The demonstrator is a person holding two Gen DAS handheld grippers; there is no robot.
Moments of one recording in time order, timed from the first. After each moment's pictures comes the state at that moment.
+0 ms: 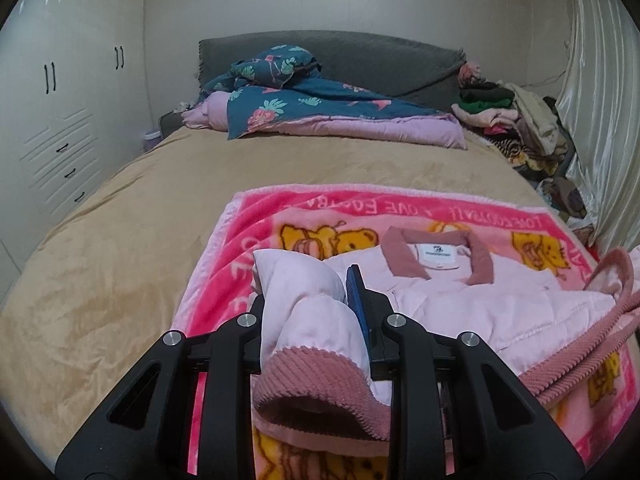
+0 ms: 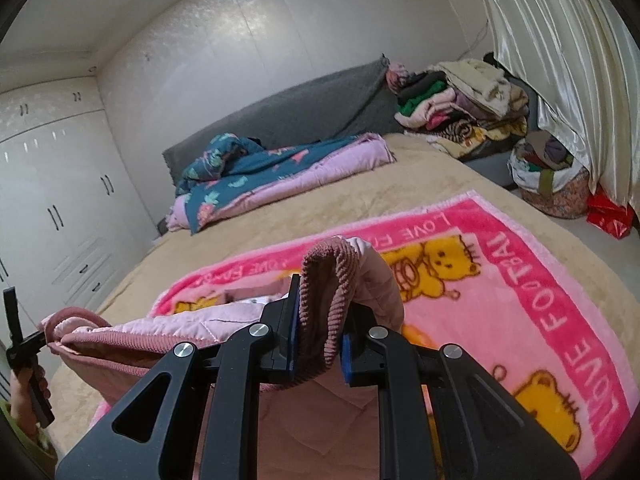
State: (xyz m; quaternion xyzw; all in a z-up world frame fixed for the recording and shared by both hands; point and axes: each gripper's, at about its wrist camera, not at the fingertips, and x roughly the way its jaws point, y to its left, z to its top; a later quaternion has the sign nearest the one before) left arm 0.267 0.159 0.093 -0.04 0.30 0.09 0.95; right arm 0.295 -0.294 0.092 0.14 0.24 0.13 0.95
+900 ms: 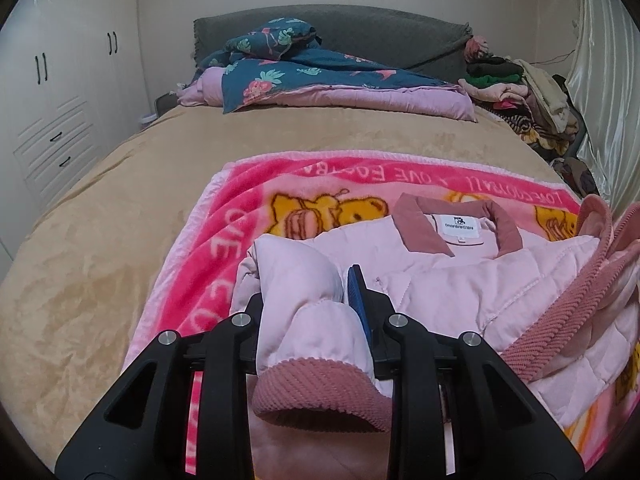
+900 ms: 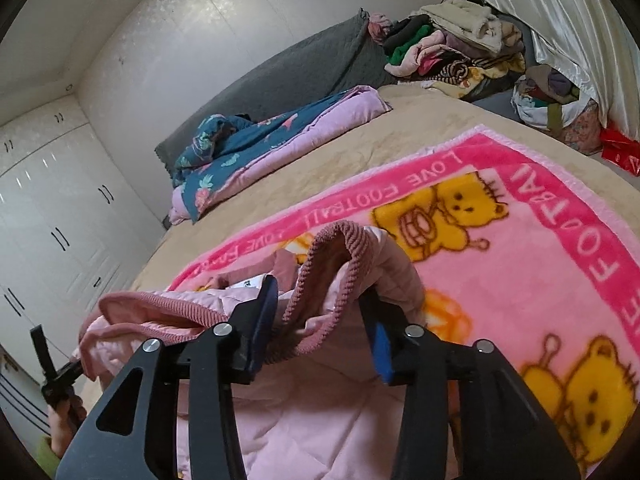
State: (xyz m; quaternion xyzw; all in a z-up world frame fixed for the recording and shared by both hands) left arm 0.314 0.161 0.030 -0.04 0.34 0.09 0.94; right arm 0.353 -0.298 0.033 0.23 0.29 0.16 0.92
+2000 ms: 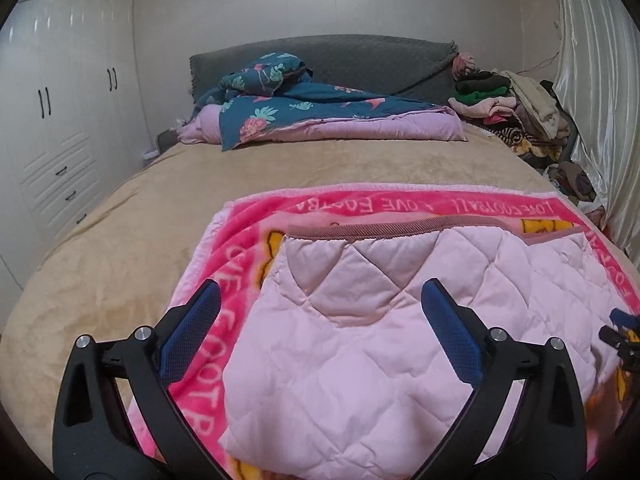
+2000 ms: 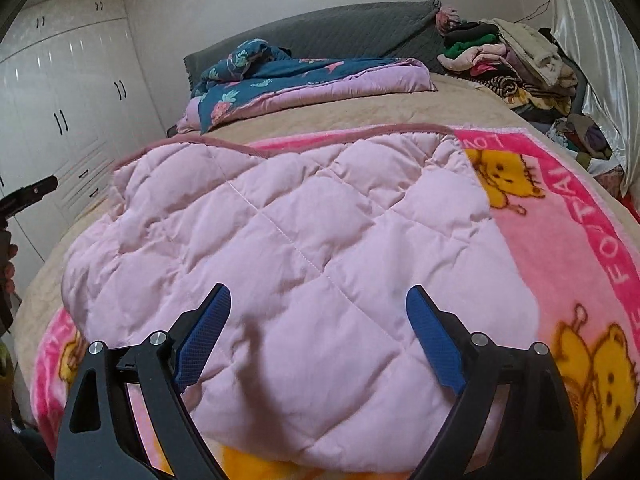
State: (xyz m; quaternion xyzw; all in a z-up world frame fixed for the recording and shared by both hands) left arm 0.296 0.126 0.055 0.00 0.29 0.10 0.95; right arm 0.304 -0.210 -0.027 0.05 0.34 0.19 0.92
